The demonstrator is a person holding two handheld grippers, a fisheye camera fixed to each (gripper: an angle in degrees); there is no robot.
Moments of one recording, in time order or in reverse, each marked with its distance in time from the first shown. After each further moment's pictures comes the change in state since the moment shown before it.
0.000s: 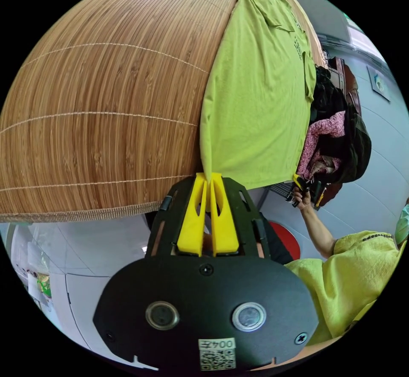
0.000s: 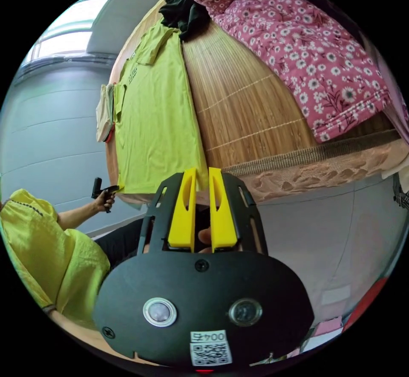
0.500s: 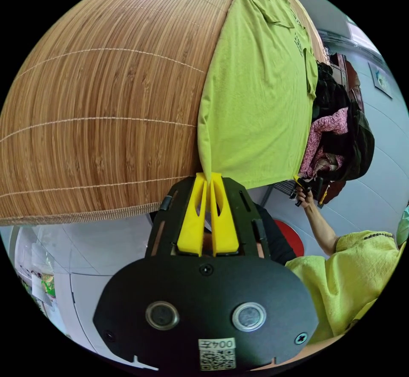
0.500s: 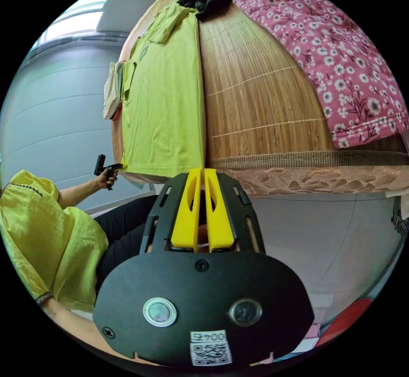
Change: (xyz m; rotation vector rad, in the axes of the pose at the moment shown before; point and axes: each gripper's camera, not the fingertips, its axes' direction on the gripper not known) left arm -0.012 -0.018 -0.021 -0.010 -0.030 0.017; right arm 0.059 -0.018 0.034 -0.127 -0.026 -0.103
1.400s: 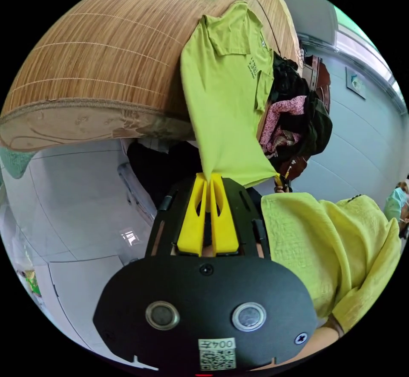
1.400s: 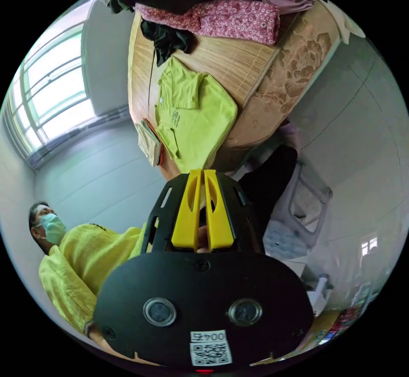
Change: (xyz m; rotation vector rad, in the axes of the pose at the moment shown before) left arm -0.078 0.088 -0.120 -0.070 0.283 -0.020; right arm -0.066 0.167 -0.051 0.244 -0.390 0.519
